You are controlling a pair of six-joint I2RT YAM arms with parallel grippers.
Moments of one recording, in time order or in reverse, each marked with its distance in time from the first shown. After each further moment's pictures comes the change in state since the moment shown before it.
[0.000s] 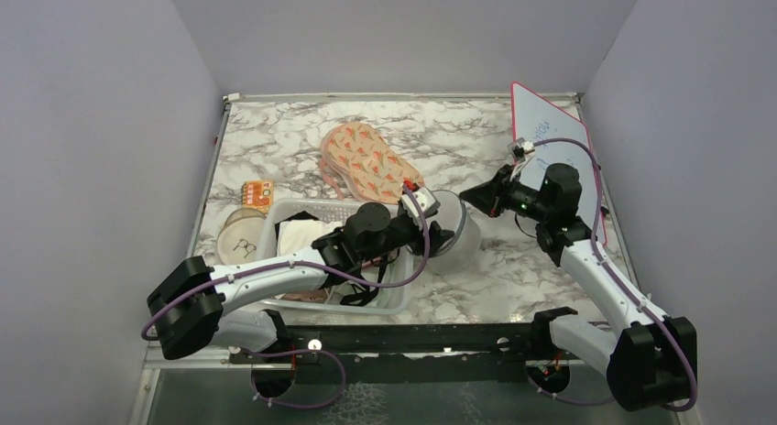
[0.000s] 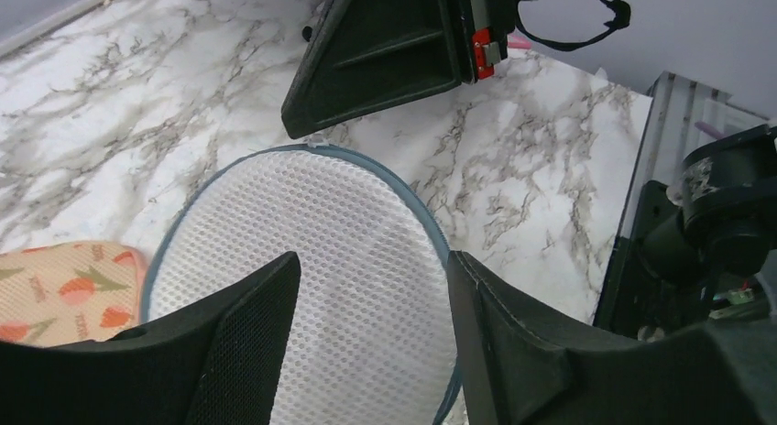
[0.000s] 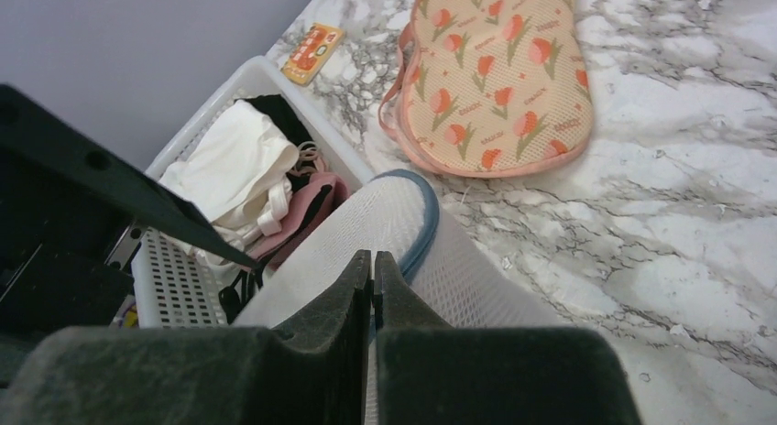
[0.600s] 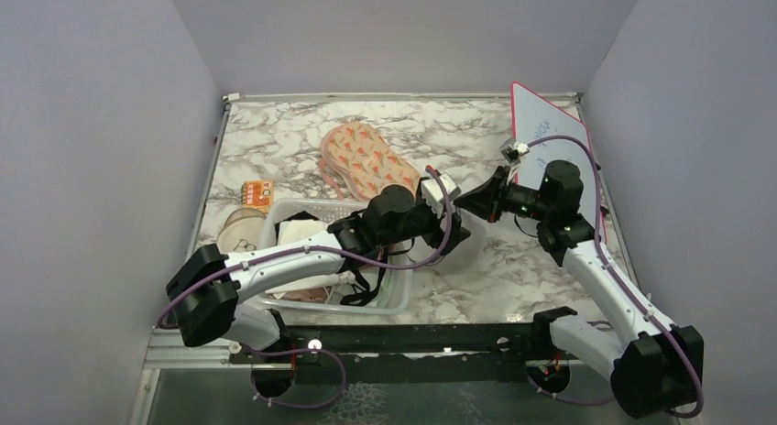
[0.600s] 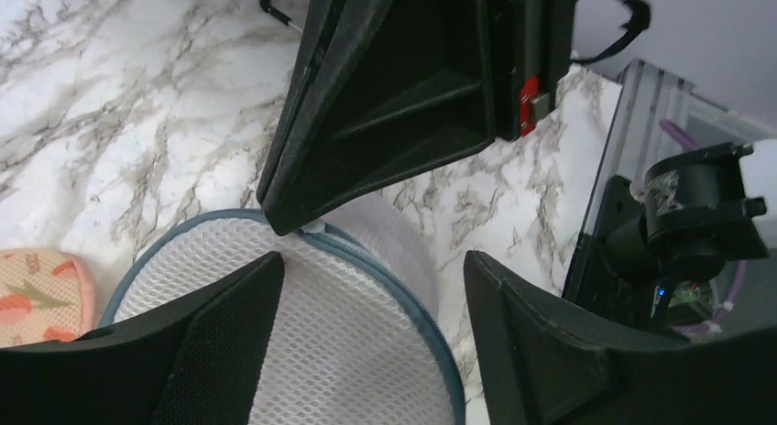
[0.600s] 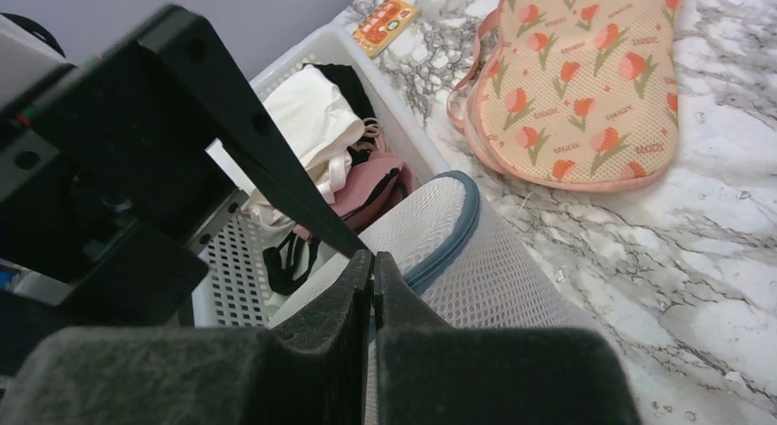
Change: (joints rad) left arm 0.000 0.112 0.204 -0.169 0.061 -0.059; right arm 0.039 -0.036 0.049 -0.063 -0.148 -0.061
